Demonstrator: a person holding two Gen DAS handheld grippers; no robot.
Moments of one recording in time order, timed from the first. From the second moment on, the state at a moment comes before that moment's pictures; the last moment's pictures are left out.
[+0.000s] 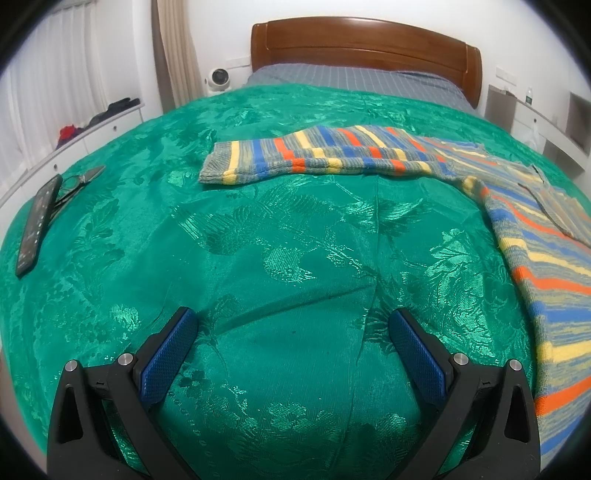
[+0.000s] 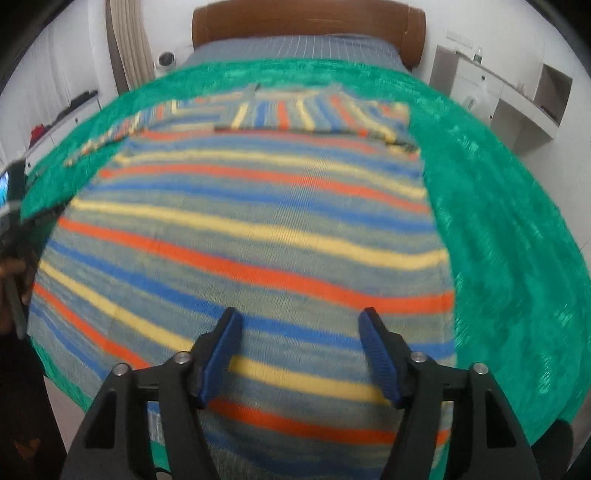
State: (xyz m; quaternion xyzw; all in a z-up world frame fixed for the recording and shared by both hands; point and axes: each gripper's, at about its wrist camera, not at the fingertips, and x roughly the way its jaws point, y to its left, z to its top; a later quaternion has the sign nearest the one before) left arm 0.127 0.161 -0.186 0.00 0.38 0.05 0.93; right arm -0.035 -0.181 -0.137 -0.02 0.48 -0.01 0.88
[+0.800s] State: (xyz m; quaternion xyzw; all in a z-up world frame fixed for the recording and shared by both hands) left arm 0.126 0.160 -0.186 0.00 0.38 0.05 0.93; right arm -0.038 -0.174 -0.148 -0.05 0.48 -0.02 0.87
